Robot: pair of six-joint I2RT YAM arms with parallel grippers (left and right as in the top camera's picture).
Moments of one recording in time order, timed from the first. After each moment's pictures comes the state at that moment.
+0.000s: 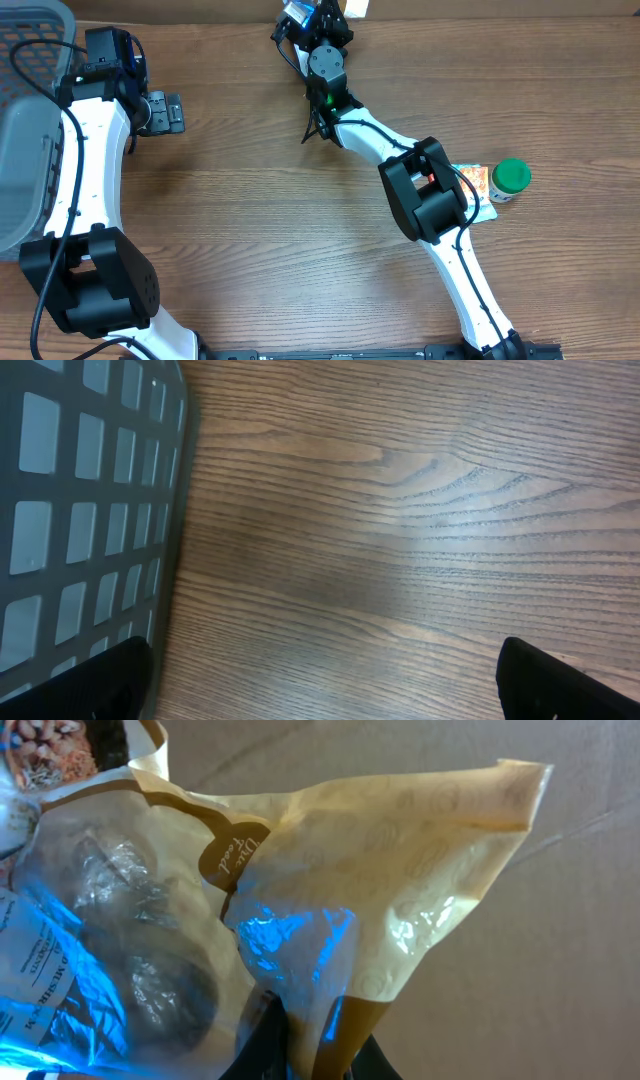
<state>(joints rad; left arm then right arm) 0.16 1.83 1.65 -1.00 -0.13 -0.02 0.53 2.63 2.02 0.82 0.64 -1.16</state>
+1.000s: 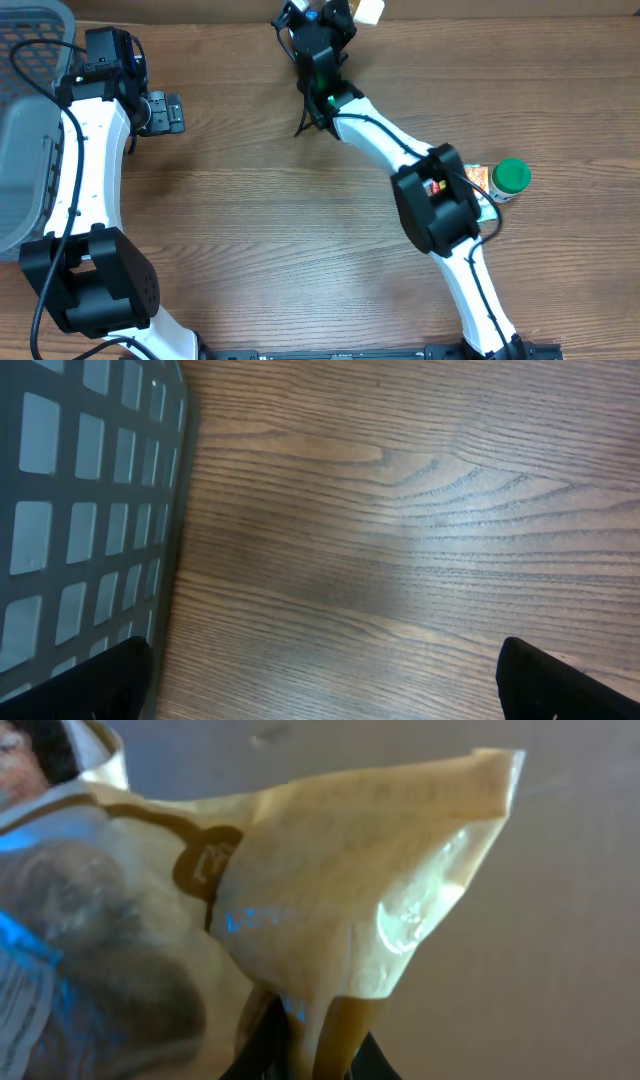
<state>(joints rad) 0.16 1.83 1.65 -1.00 -0.13 -0.02 0.56 2.44 2.01 0.33 0.88 -1.02</state>
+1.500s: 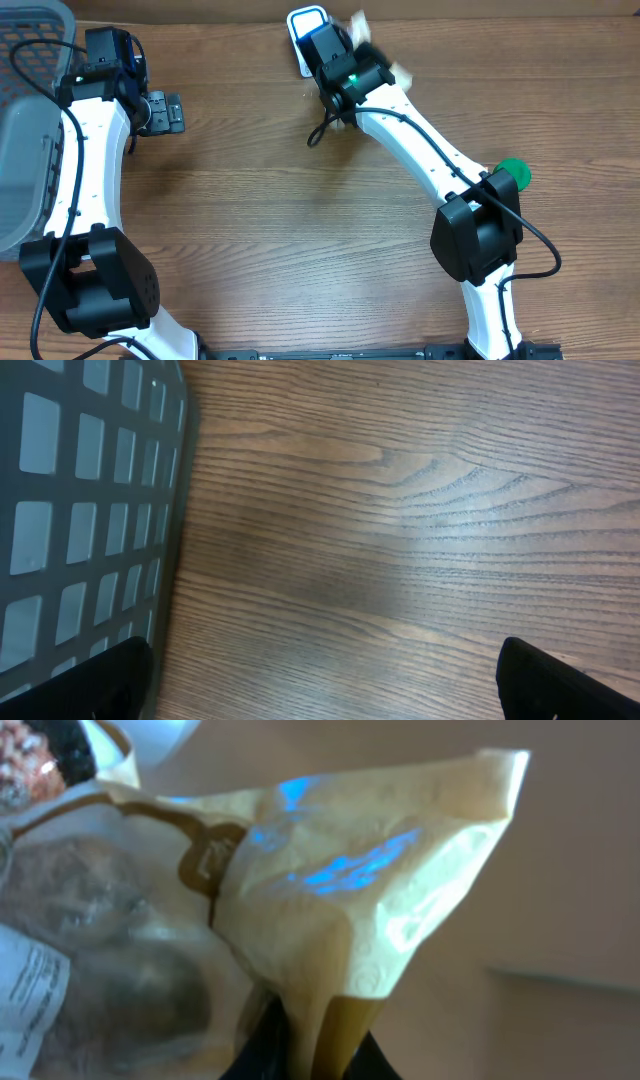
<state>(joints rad) 0.16 1.83 1.65 -1.00 -0.13 -0.02 0.57 2.19 2.02 -0.95 0.66 -0.27</state>
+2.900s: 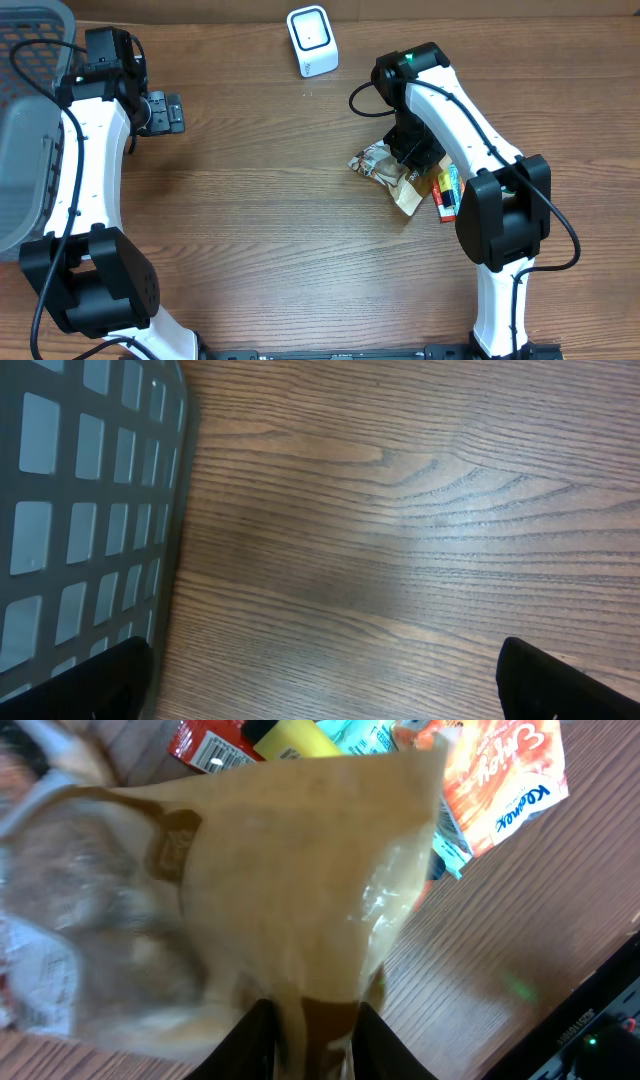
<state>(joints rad) 0.16 1.83 1.65 -1.00 -0.13 -0.02 0.35 2.19 1.95 -1.63 0.17 1.13</state>
